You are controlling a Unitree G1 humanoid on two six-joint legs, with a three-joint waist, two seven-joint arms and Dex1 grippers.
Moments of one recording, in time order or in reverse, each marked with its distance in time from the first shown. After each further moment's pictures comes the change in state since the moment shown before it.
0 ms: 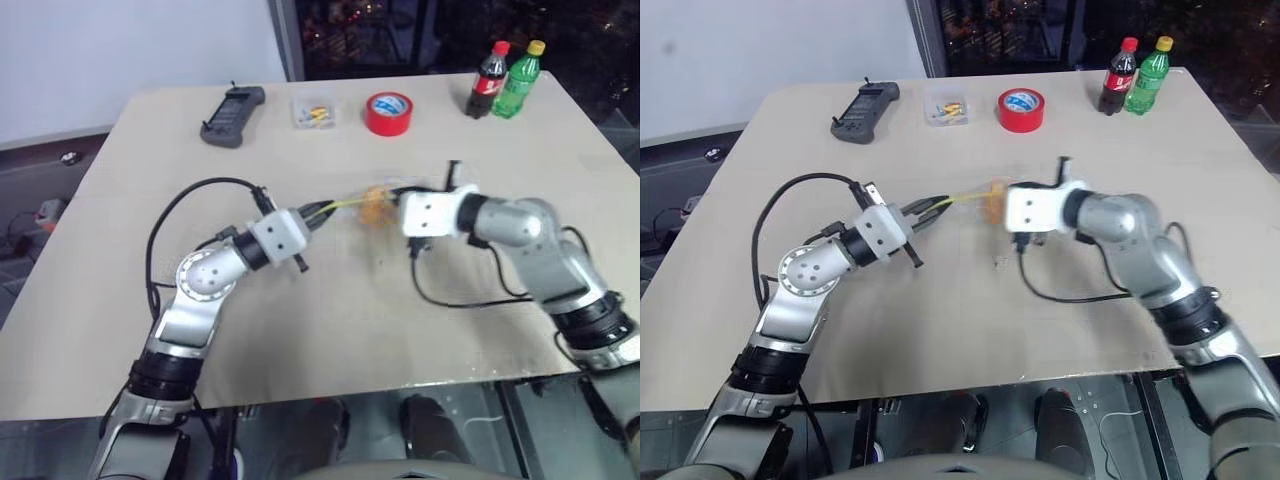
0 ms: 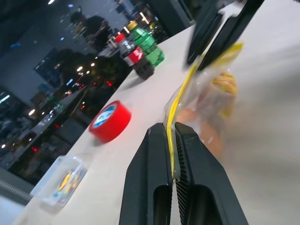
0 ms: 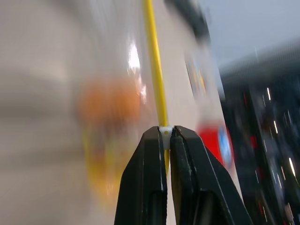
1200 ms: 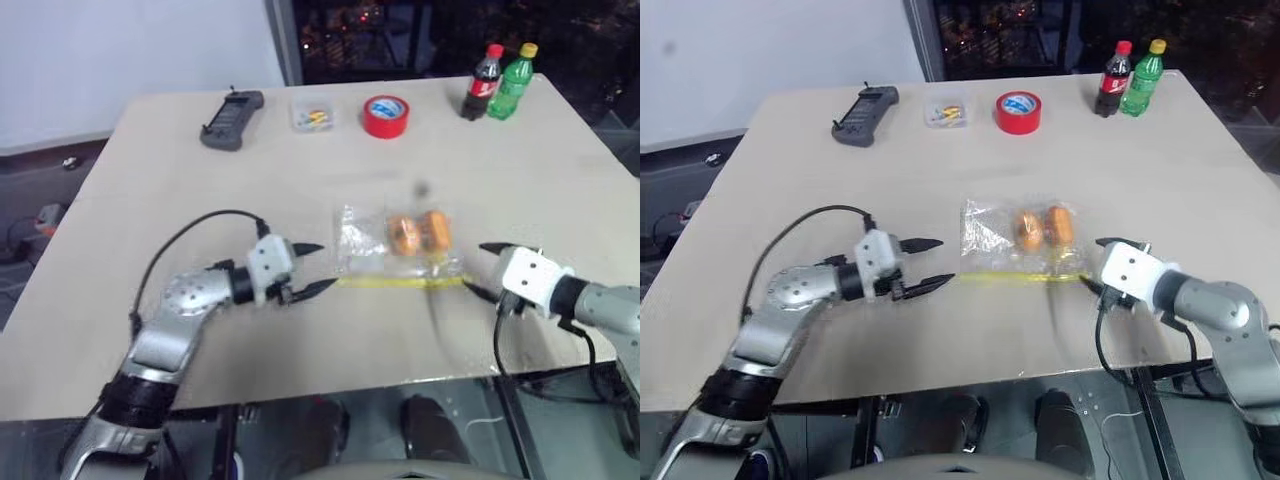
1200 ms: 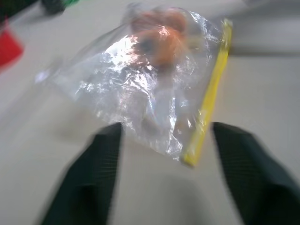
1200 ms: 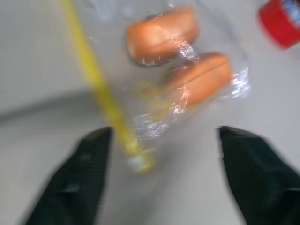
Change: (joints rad) left arm 0.183 0.175 0.061 -0.120 -0.355 0.447 -0.289; right arm 0.730 -0.132 -0.453 -0.415 0.410 0.209 0.093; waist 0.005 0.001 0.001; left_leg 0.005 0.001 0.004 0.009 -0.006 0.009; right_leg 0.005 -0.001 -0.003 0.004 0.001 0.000
